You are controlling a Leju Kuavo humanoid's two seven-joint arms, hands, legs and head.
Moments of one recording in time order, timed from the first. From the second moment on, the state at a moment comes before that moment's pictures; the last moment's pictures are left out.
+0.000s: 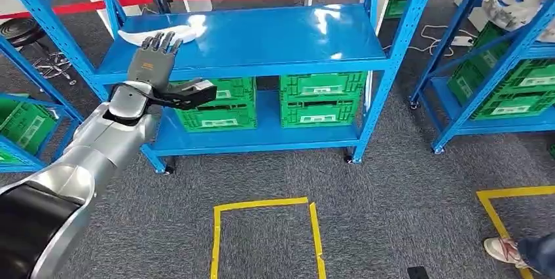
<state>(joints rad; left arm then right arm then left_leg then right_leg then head) -1.13 -0.02 -0.55 -0.31 -1.27 0.11 0.14 -0.05 0.07 -0.74 -0.20 1.02 -0.07 -0.10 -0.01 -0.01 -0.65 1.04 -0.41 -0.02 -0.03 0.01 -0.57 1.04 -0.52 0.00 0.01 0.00</state>
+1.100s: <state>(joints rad) -1.12 0.02 -0.49 -0.31 -1.32 0.11 0.22 -0.06 0.08 -0.75 -0.20 1.05 -0.05 -0.10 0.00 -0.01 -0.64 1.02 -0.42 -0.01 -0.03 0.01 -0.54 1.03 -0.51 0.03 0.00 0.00</state>
